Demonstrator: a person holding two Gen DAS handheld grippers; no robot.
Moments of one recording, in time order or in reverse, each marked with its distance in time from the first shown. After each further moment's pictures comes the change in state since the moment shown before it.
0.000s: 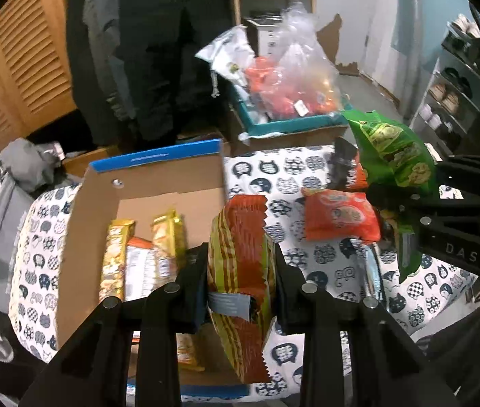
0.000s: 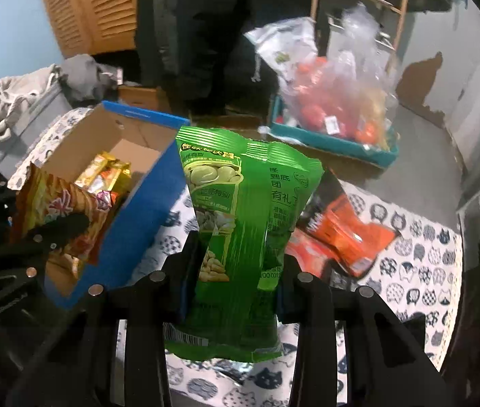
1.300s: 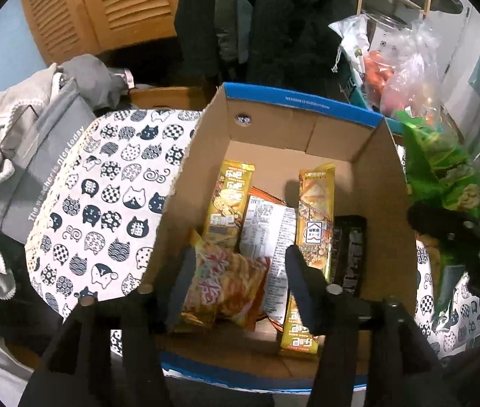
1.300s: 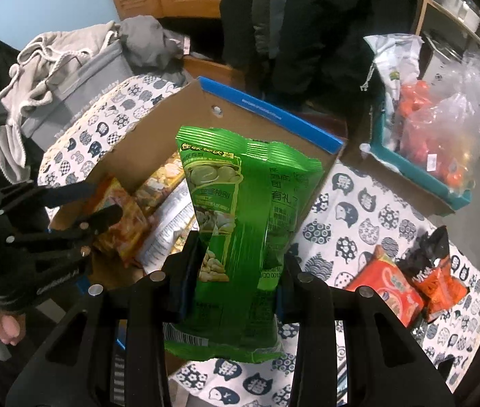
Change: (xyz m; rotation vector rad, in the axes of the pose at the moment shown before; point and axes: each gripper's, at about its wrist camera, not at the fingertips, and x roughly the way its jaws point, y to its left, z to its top) left arm 0.027 0.146 -0.047 -0.273 0.101 0.153; right arm 0.065 0.139 0.052 -0.156 0.102 0.153
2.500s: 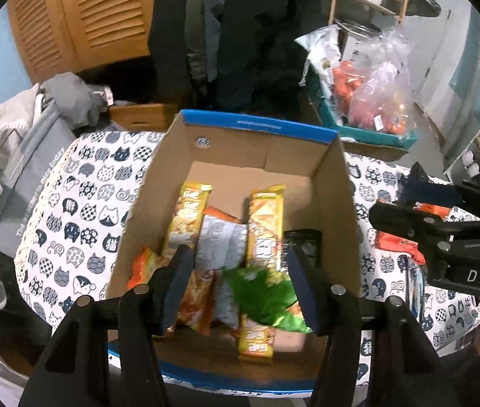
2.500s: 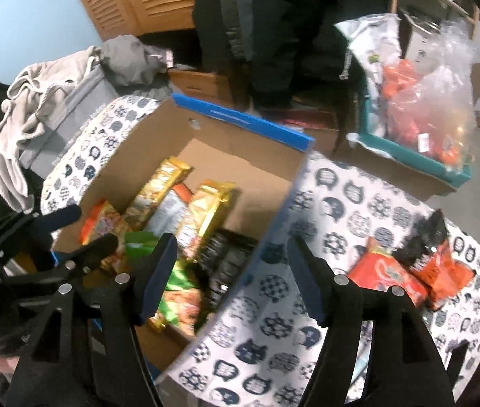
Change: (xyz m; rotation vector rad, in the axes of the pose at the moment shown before) left arm -0.024 -0.043 0.012 0.030 -0.042 -0.079; right arm -0.016 -0.043 -0.003 0.122 -0.019 0.019
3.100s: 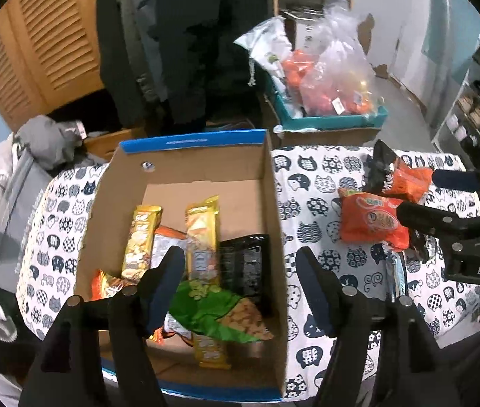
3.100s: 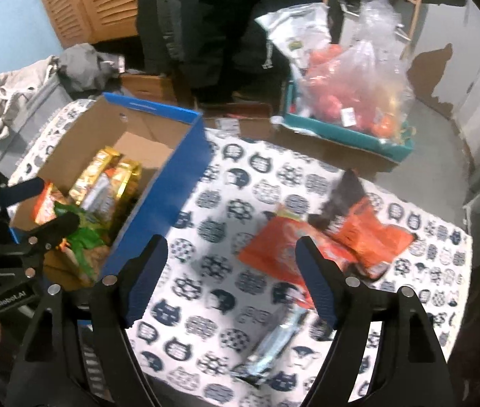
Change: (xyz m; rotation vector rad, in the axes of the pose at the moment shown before) left arm -0.006 -0.085 0.005 0.172 -0.016 0.004; right arm -0.045 -0.079 -0.050 0.053 -0.021 -0.161
